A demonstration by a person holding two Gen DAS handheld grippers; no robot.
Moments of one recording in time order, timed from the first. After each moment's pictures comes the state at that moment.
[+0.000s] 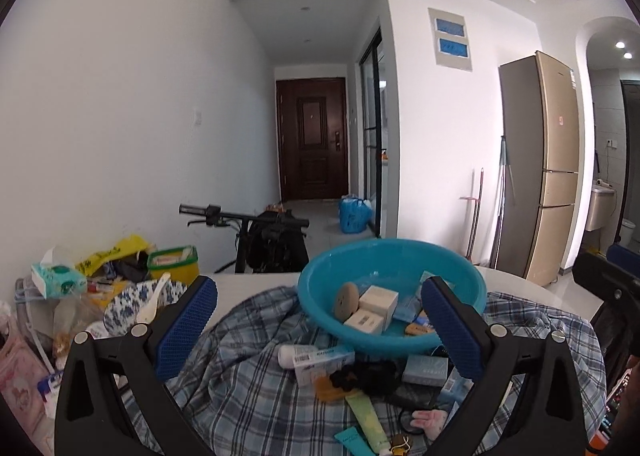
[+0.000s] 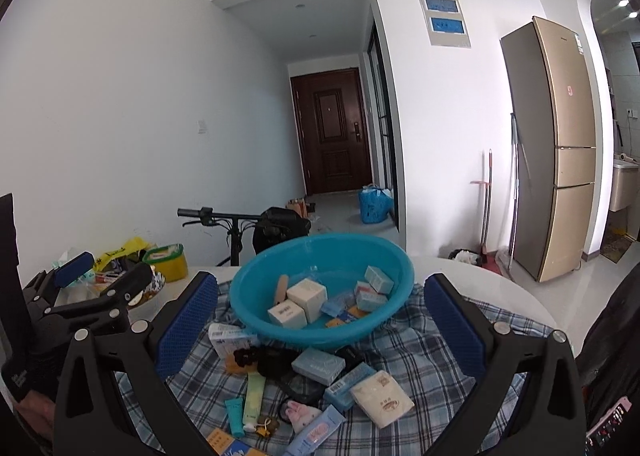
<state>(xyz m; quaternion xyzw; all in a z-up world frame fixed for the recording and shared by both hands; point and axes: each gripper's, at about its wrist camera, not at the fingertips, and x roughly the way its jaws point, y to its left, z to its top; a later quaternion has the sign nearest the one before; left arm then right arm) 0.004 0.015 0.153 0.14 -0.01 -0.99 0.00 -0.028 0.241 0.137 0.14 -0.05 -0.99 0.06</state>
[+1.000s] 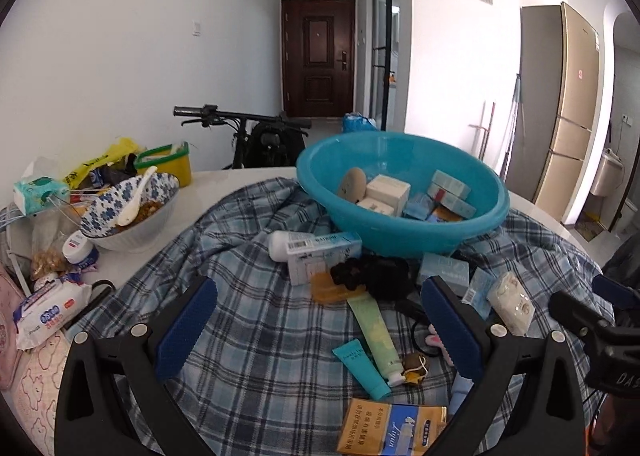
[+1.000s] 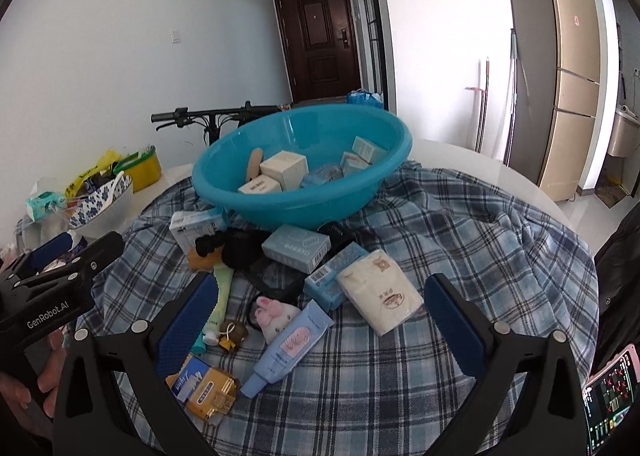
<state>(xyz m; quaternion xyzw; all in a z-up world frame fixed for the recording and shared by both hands) -0.018 0.012 0.059 0.29 0.01 -0.96 0.01 -0.057 0.237 0.038 0.32 -0.05 -0.94 0.05</state>
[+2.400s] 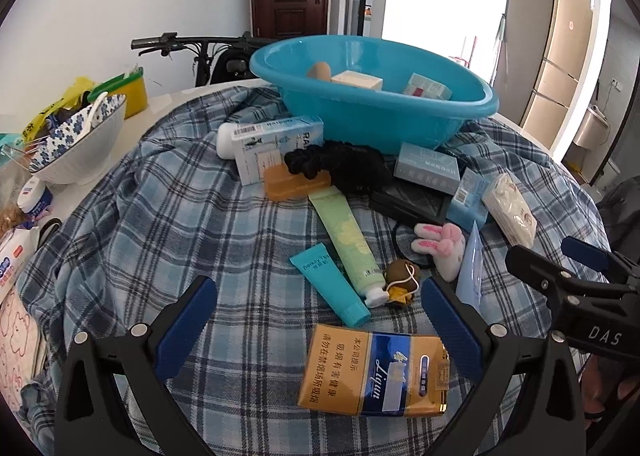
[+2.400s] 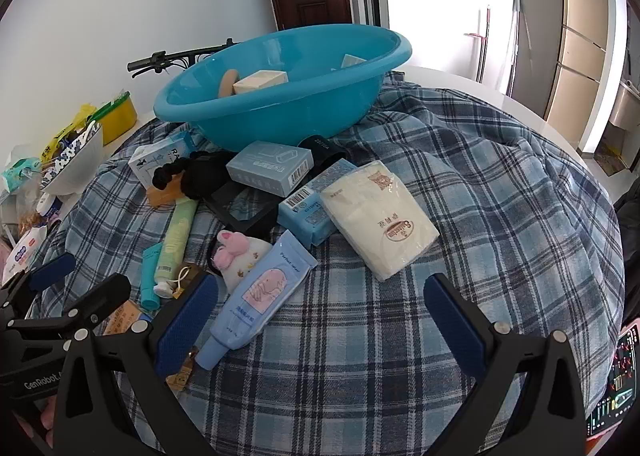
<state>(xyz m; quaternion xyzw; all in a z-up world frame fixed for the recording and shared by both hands) -0.029 0.032 -0.015 0.41 0.00 -0.91 -0.05 -0.080 0.240 -0.026 0.41 -0.05 -0.91 0.04</state>
